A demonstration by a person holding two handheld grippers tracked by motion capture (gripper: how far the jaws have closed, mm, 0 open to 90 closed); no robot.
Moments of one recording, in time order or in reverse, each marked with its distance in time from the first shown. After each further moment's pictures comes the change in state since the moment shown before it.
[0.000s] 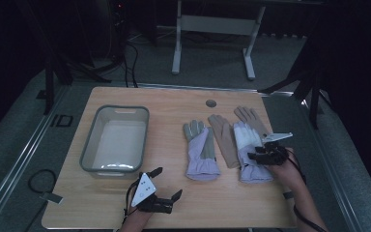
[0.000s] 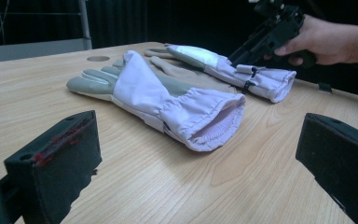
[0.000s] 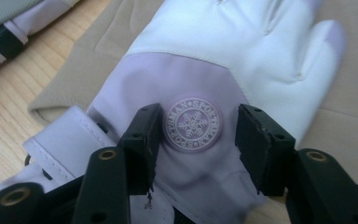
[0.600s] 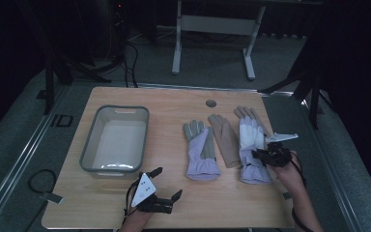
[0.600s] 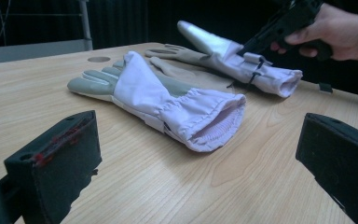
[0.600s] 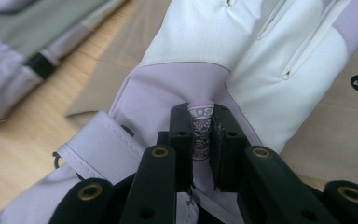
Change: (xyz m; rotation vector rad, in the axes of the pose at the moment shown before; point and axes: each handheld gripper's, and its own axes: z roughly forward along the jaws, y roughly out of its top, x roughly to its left) left arm 0.000 0.000 0.000 0.000 0.003 0.005; right arm 0.017 0.007 -0.030 -0.028 -0.019 0.062
